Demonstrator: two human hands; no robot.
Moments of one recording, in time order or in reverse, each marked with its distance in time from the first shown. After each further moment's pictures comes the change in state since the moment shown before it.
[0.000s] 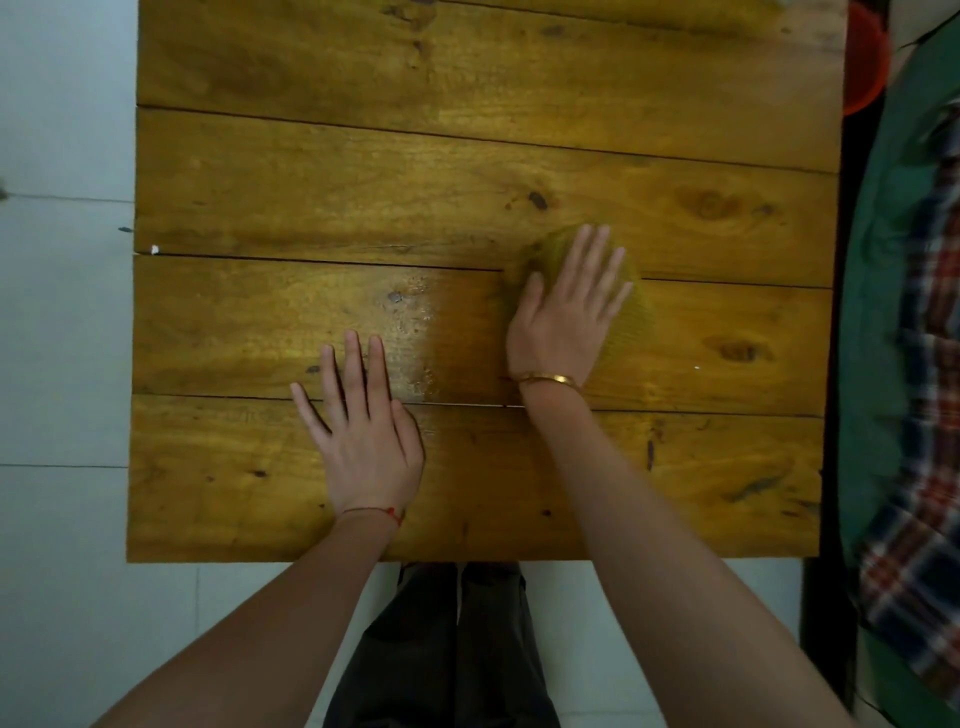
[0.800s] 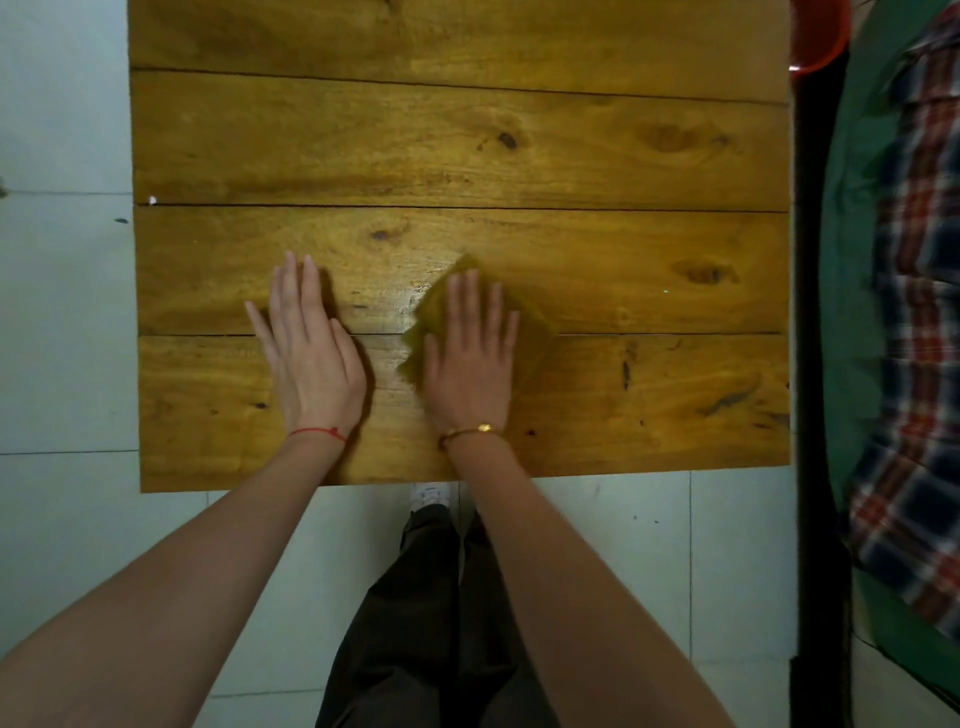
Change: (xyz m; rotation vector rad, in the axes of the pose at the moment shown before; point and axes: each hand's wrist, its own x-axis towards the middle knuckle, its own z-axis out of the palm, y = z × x) left_hand 0.011 -0.034 -0.019 -0.226 0.186 0.074; right_hand -0.131 -0.001 0.014 0.044 -0.198 -0.272
